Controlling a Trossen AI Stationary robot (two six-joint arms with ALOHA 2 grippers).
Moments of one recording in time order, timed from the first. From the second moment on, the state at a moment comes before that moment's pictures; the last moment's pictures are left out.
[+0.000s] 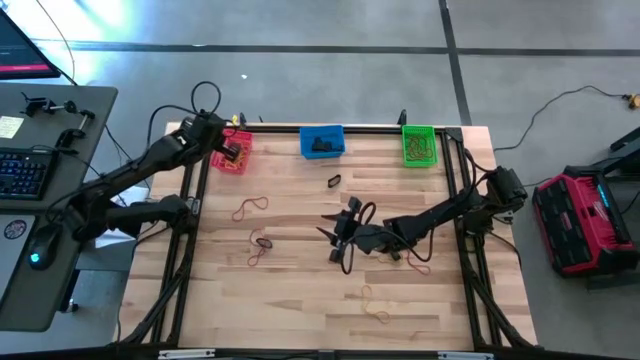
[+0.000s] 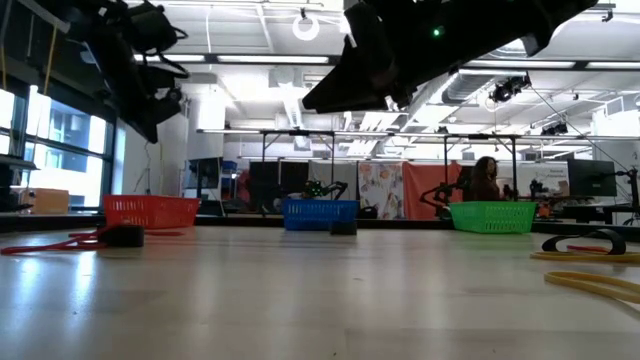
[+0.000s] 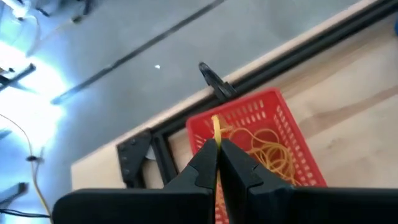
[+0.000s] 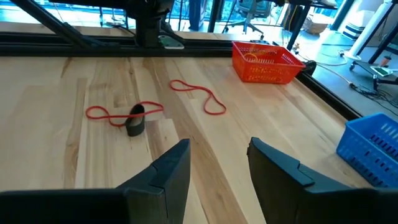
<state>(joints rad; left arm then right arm) 0.82 0.95 0.73 -0.61 -0.50 -0.01 0.29 1.74 0.90 0.45 0.63 0.08</state>
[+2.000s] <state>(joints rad) -0.09 0.93 0.45 0.21 -0.30 0.06 0.58 1.74 1.19 -0.52 0.29 0.74</state>
